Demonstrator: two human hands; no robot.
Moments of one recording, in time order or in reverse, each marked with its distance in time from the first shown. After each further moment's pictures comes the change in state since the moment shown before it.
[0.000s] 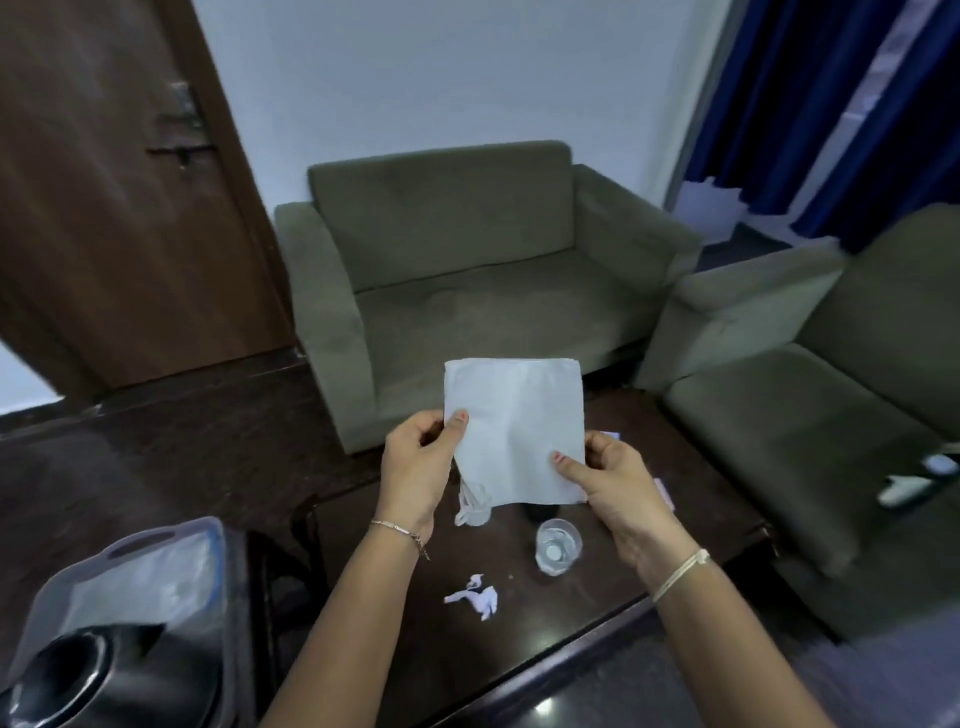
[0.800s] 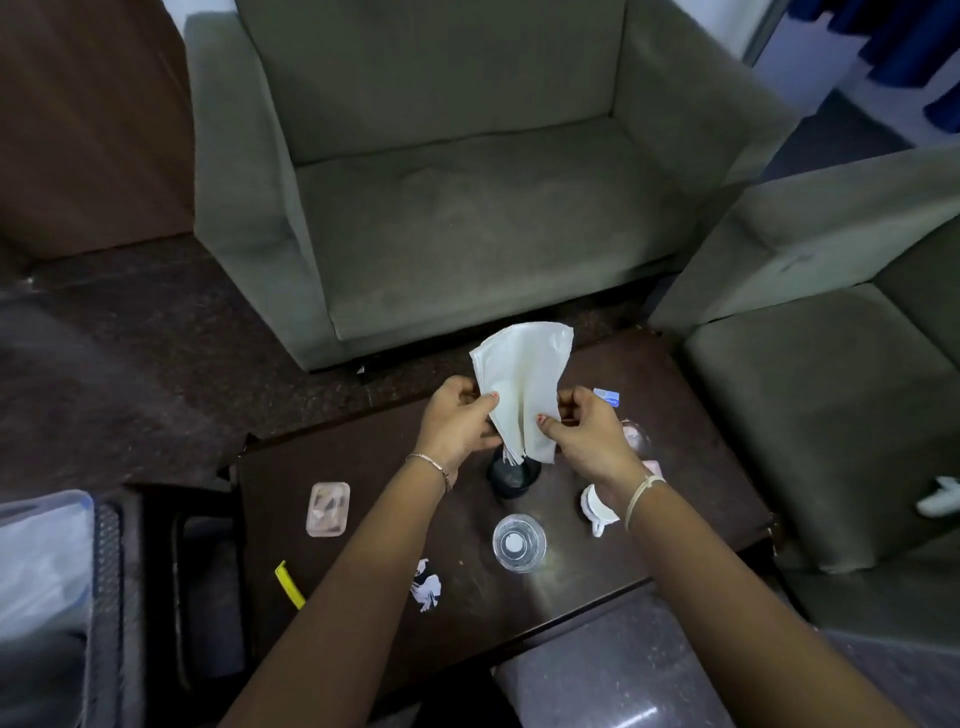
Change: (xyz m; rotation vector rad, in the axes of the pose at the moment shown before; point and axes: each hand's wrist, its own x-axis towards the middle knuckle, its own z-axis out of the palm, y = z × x) left_hand 0.194 -0.124 0.140 0.061 -0.094 -0.419; right_hand 0.240 0.077 -0.052 -0.381 -0.057 0.179
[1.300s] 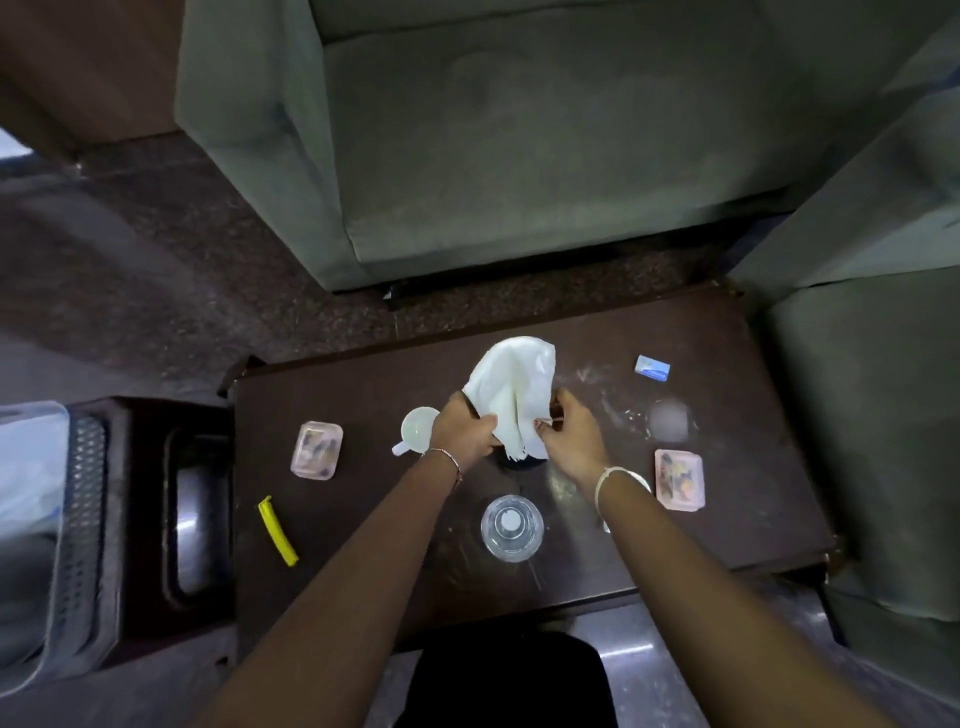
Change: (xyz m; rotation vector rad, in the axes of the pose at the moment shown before) left_hand 0.081 -0.106 0.021 0.288 0.157 -0.248; right_hand 0.098 0.118 0.032 -0.281 -0.214 0.048
